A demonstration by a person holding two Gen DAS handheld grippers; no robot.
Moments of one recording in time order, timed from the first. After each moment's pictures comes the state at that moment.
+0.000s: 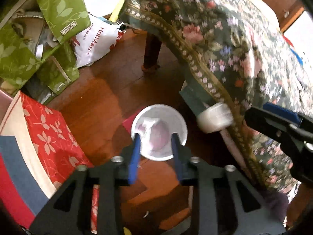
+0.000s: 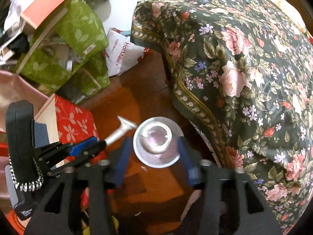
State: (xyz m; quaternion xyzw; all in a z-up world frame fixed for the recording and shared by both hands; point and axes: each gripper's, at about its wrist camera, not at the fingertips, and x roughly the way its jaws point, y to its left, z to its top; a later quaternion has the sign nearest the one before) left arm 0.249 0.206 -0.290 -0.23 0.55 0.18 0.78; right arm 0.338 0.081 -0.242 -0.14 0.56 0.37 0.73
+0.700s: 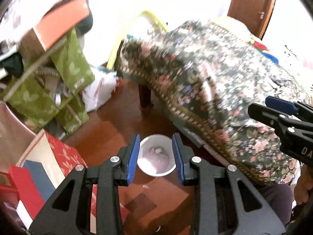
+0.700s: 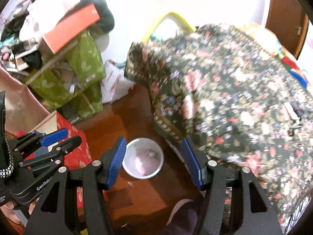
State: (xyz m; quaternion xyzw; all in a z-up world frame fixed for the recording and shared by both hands) left arm 0.211 0.139 -0.157 -0.12 0.45 0.18 0.87; right arm 0.310 0.013 -0.145 -0.14 0.45 0.36 0.81
